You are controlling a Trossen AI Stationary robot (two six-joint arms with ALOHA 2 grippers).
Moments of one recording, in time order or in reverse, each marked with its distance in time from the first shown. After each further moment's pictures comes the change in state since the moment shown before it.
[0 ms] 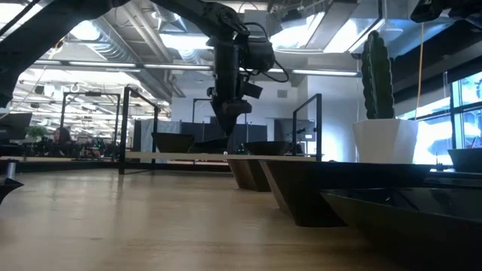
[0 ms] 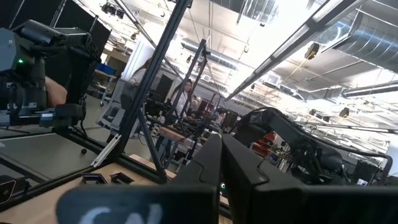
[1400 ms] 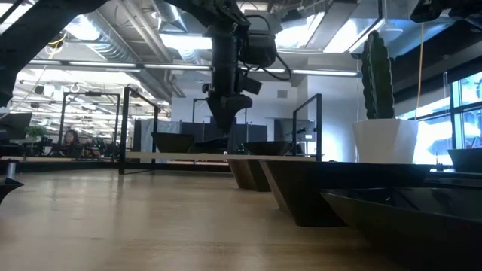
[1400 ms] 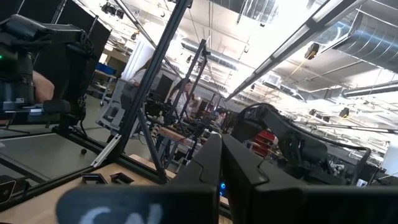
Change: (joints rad) left arm -0.073 -0.039 -0.049 -0.052 0.020 -0.138; right arm 0.000 0.000 0.000 0.000 0.000 0.000
